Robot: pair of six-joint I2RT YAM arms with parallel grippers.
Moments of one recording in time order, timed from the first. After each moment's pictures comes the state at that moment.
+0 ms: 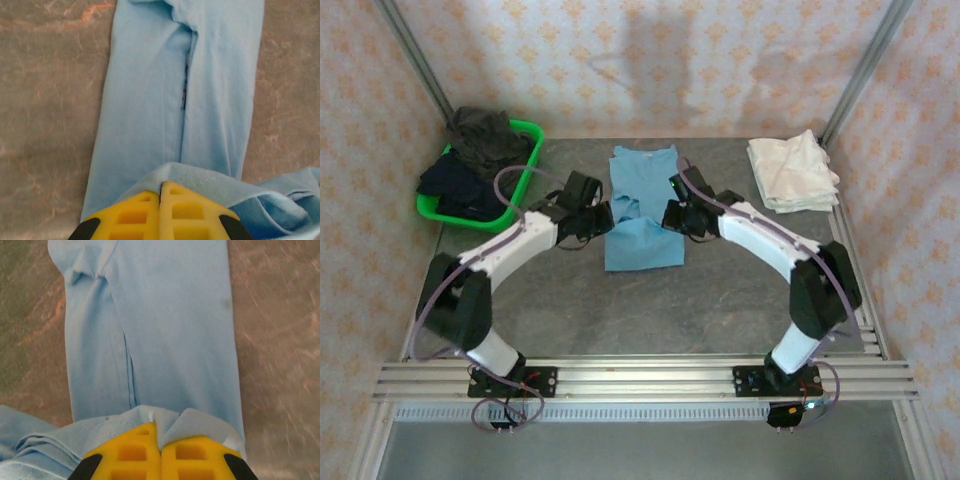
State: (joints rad) left arm -0.39 1.63 1.19 -0.50 0.13 -0.76; right arm 0.56 1.71 1.33 -0.62 -0.03 0.73
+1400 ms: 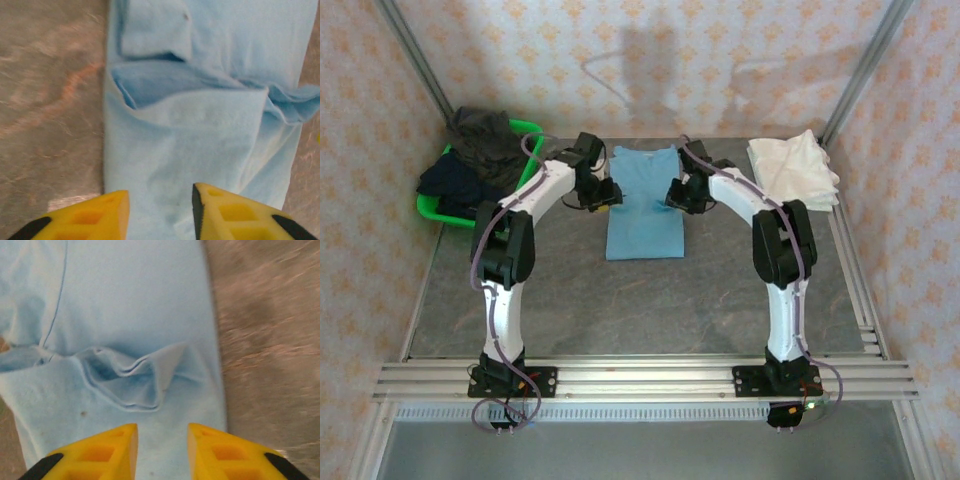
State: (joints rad) left arm -0.28 2.10 1.75 -0.85 0.31 -0.49; right arm 0.40 2.11 1.69 -0.72 -0.20 0.62
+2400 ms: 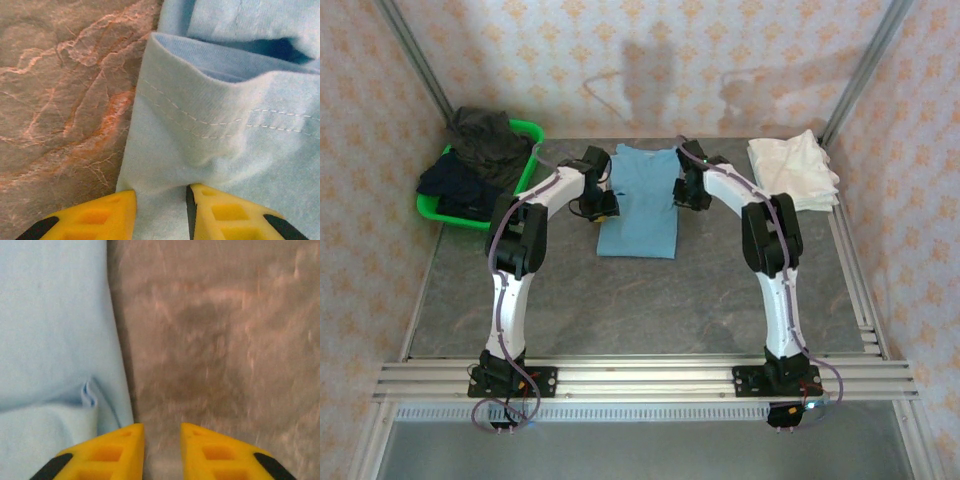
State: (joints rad) left arm -0.27 2.25 1.78 -0.84 0.18 -0.49; right arm 0.38 2.23 1.80 -0.77 -0.03 0.56
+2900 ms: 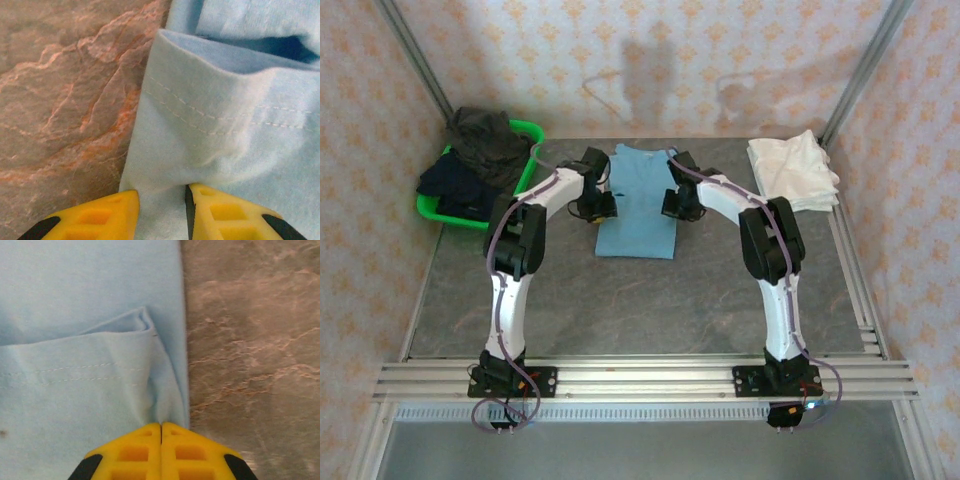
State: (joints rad) left arm -0.26 2.22 1.73 -0.82 0.16 -0.49; right arm 0.42 2.17 1.65 -0.65 -0.08 0.59
